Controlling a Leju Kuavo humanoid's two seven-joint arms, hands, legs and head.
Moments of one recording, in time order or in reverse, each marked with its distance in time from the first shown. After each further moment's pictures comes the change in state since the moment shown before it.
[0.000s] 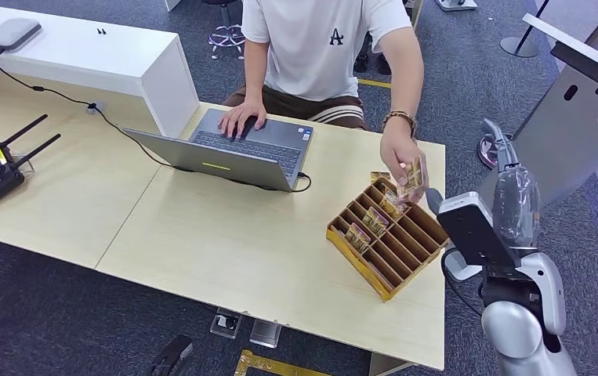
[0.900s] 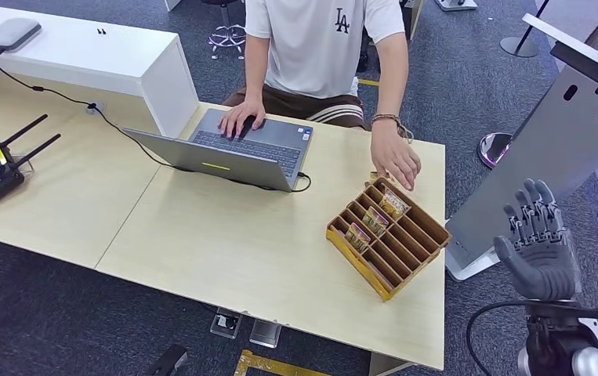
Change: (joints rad) left arm 0.053 -0.006 0.003 -0.005 0.027 0.026 -0.022; right arm 0.269 -0.111 -0.342 0.071 -1.196 0.451 -0.209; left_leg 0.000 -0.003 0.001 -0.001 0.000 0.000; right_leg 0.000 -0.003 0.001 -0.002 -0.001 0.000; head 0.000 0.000
